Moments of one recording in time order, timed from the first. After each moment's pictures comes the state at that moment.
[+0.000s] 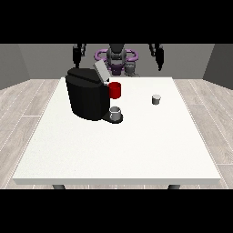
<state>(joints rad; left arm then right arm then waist) 0.02 0.11 -0.02 -1.59 0.00 -0.01 0.01 0.00 -0.07 0.01 -1.63 0.01 -0.03 0.00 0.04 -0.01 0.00</state>
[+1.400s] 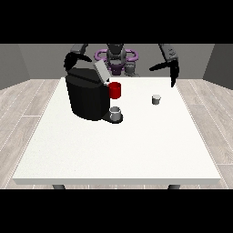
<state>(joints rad) -0.27 0.40 0.20 -1.19 -0.01 -0.21 -0.15 -0.07 -0.02 -0.02 -1.60 -0.01 -0.09 -0.09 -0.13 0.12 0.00</state>
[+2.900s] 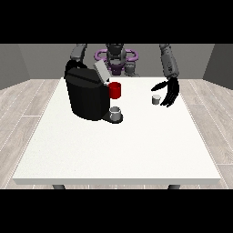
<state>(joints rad) -0.53 0.48 0.12 -0.66 -0.34 -0.09 -0.25 -0.19 -0.03 -0.01 -1.48 0.02 -0.15 -0.03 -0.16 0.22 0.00</state>
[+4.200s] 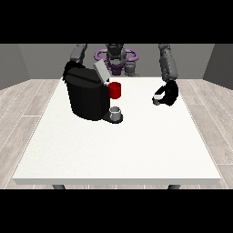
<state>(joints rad) -0.63 0.48 0.07 -0.50 -0.57 0.15 -0.39 -0.22 -0.02 -0.02 -1.47 -0.01 -0.17 -0.03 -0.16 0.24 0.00</state>
